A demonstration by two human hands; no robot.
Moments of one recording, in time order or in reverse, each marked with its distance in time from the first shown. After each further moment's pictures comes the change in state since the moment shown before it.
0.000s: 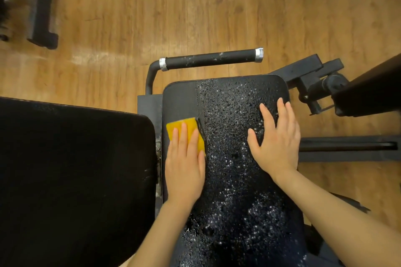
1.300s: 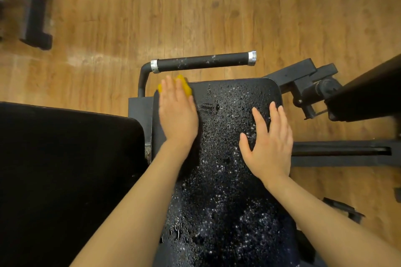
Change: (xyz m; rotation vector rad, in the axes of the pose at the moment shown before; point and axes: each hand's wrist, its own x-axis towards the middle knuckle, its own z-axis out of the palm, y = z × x) left_hand 0.126 0.024 -0.008 -0.060 0.200 -0.120; right_hand 0.000 0.001 0.001 -0.005 -0.012 -0.001
